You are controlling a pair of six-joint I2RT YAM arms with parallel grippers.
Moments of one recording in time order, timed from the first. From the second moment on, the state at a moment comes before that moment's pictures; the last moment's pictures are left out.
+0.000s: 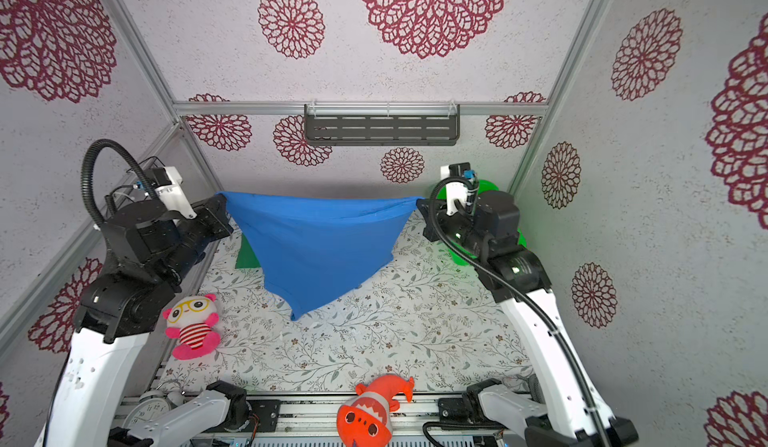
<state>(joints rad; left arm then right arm) -0.31 1.04 1.59 -0.72 -0.30 -0.41 0.34 1.07 1.44 -0.49 -0.30 0.22</state>
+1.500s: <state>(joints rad) -0.56 0.98 1.90 -0.98 -0.43 -0.16 0.36 1.03 1.65 -0.81 -0.44 0.09</state>
